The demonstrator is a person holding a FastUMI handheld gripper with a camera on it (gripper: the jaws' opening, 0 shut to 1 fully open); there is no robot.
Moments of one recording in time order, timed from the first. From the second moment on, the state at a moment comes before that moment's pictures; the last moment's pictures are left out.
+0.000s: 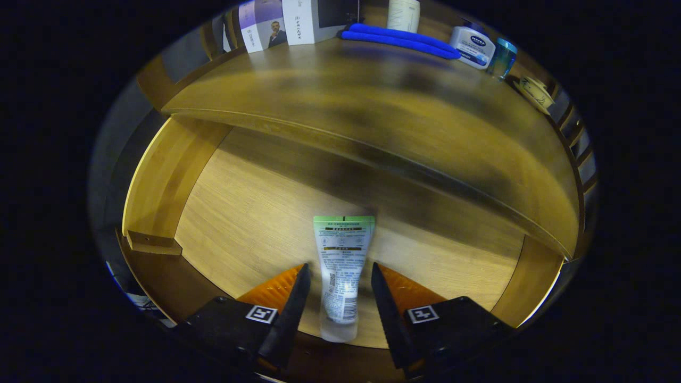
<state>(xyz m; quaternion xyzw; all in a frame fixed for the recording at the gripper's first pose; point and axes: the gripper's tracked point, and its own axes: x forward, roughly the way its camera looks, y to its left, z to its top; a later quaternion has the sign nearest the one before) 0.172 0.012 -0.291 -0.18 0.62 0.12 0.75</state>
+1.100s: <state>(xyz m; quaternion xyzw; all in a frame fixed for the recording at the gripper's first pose) 0.175 0.020 -0.265 -0.18 0.59 0.18 0.77</state>
